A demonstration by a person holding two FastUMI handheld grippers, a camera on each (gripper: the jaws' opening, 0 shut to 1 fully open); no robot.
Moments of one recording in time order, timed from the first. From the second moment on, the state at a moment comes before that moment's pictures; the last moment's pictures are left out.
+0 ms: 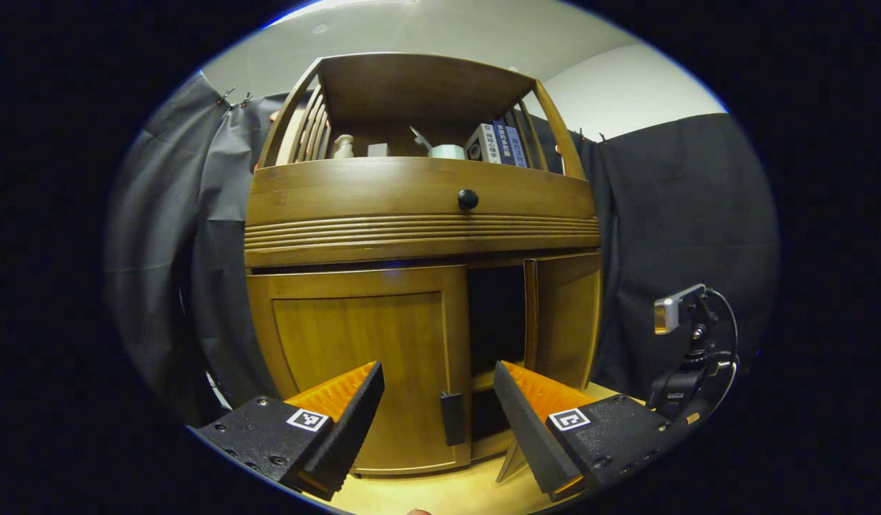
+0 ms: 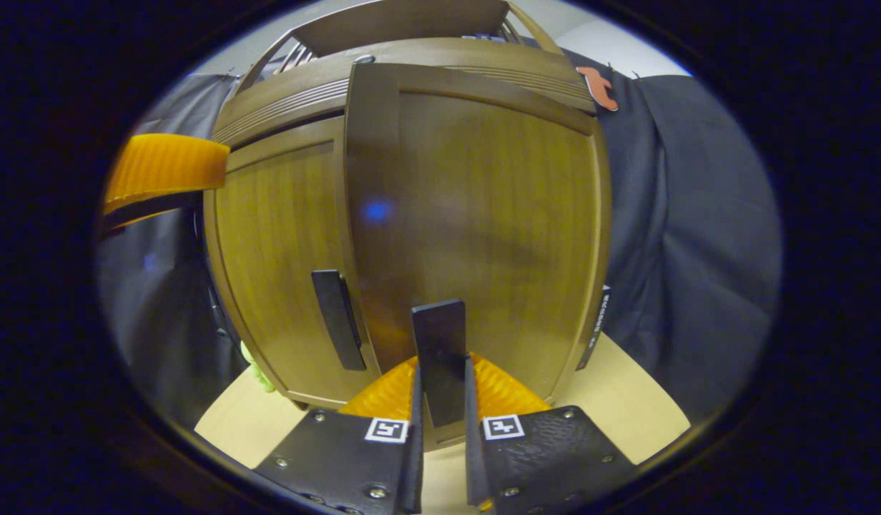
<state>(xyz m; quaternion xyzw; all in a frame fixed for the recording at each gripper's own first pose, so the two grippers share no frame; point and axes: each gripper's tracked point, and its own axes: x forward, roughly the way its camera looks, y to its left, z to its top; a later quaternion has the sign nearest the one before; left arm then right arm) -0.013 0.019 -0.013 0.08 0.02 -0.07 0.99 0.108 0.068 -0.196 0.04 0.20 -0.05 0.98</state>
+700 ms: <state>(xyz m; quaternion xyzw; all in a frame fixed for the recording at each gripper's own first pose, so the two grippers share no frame) -0.011 -0.024 -0.028 0.06 0.03 -0.10 0.99 0.066 0.017 -0.180 0.02 0.20 -0.12 0.97</state>
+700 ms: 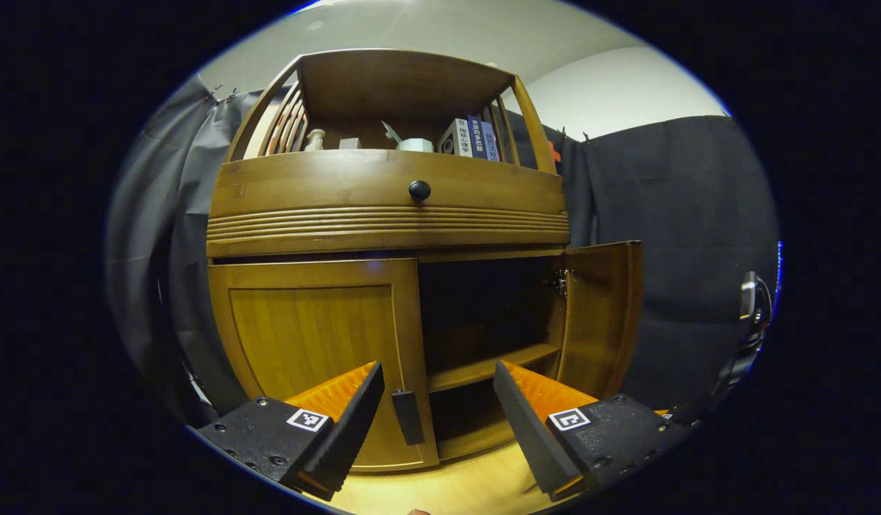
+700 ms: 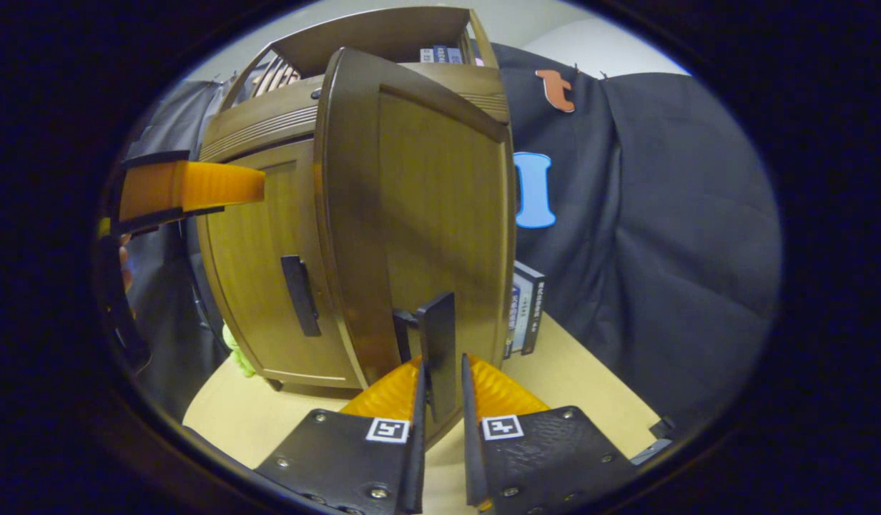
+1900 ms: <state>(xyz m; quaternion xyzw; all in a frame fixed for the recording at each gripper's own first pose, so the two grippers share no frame) 0.052 -0.044 -0.109 0.06 0.07 -0.11 0.99 -0.005 -0.153 -0.126 0.04 0.14 -0.23 0.96</state>
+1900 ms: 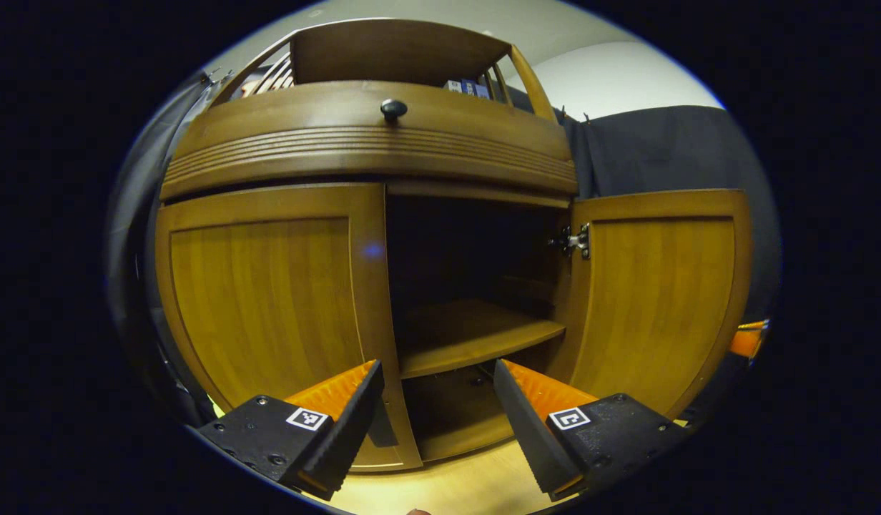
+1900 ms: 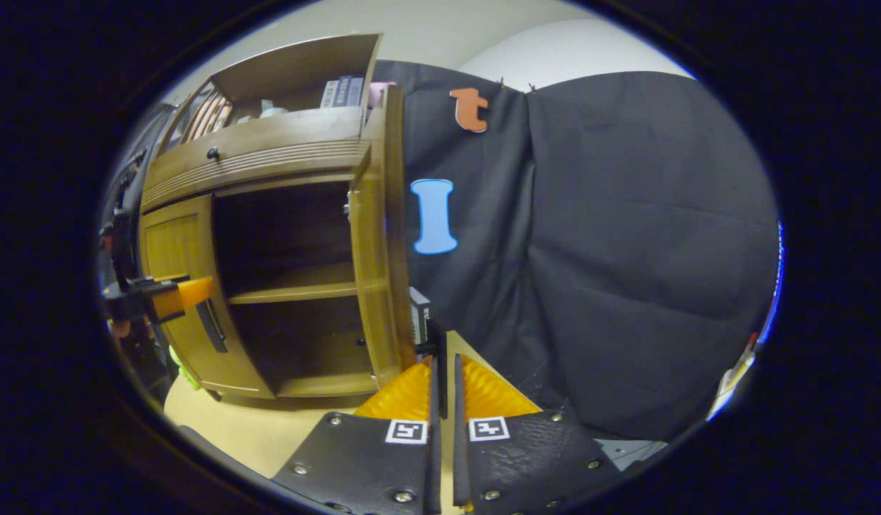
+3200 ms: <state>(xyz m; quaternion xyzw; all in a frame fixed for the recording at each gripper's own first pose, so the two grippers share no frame) 0.072 0.024 -0.125 0.04 0.07 0.02 1.00 -0.046 -0.187 -0.109 0.03 0.13 -0.29 0.95</state>
